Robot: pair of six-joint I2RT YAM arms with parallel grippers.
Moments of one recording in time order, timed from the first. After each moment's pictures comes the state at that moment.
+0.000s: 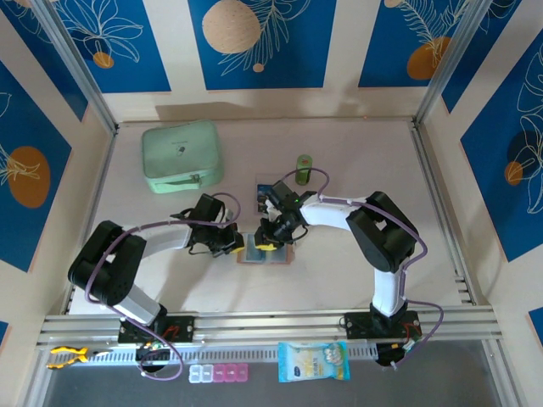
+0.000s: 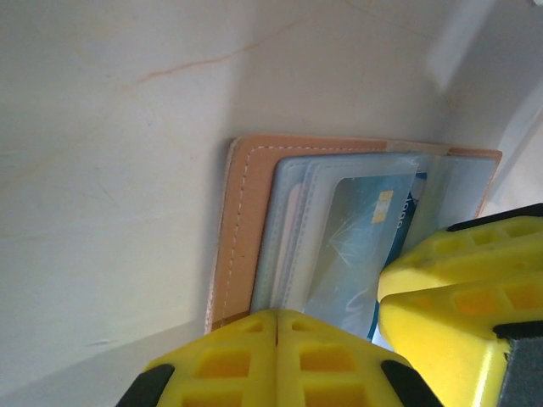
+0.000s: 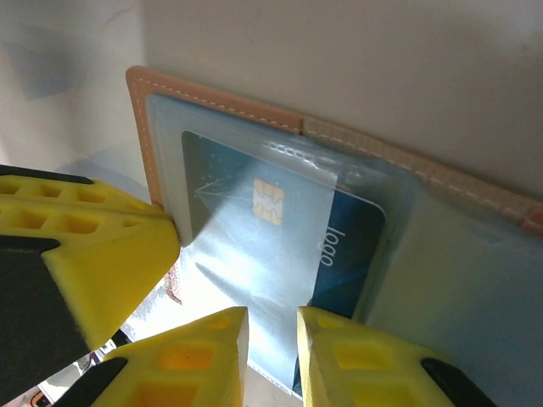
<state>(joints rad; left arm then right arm) -0.50 1.56 0.67 -0.22 0.52 -0.81 0.73 1.89 1.12 -0.47 -0.56 0.74</state>
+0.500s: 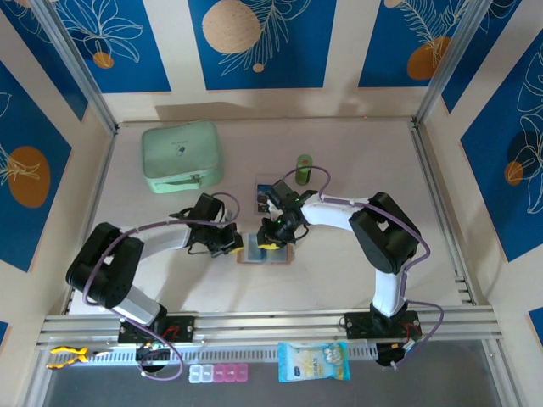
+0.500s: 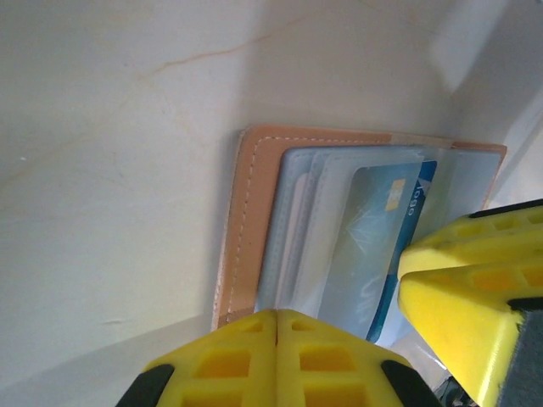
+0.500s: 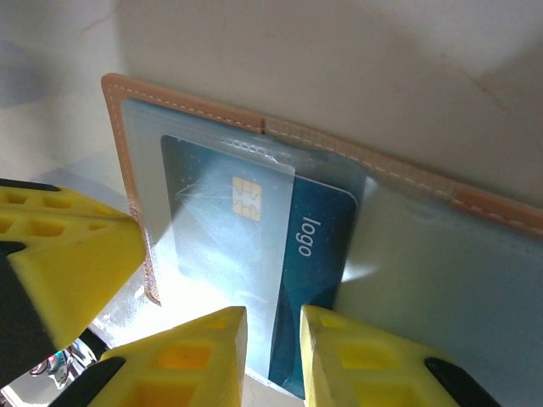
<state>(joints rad) -0.50 1.53 0.68 -0.26 0.51 -0.80 0.73 1.87 1.13 -0.51 -0.50 0.72</state>
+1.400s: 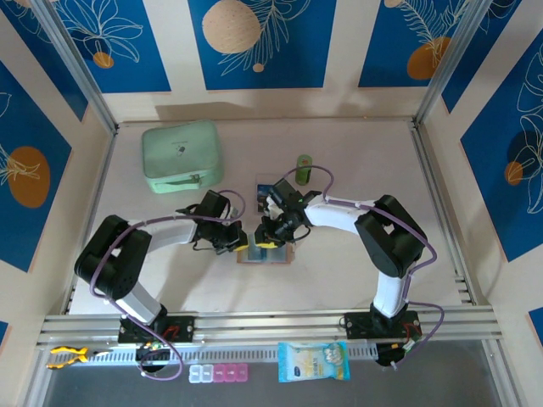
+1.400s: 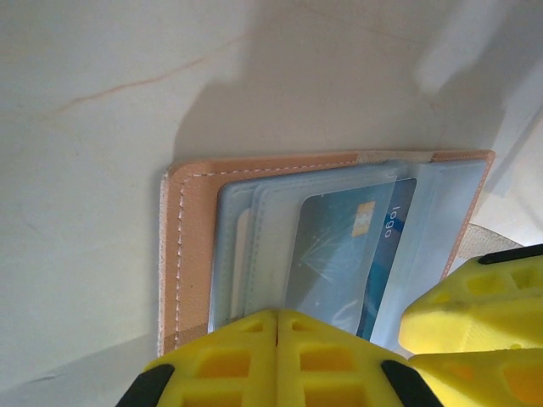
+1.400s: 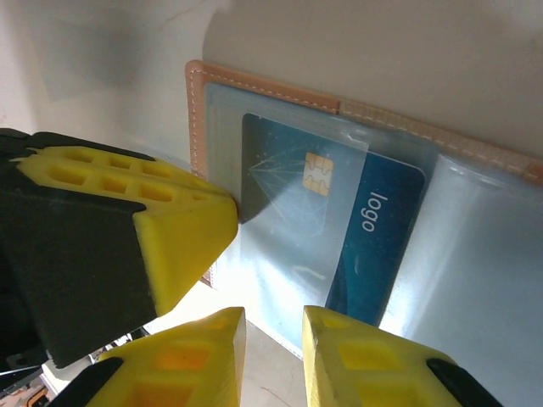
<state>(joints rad) -0.52 1.61 0.74 -0.26 0.52 -0.80 0.73 1.83 1.10 -0.45 -0.57 0.74</state>
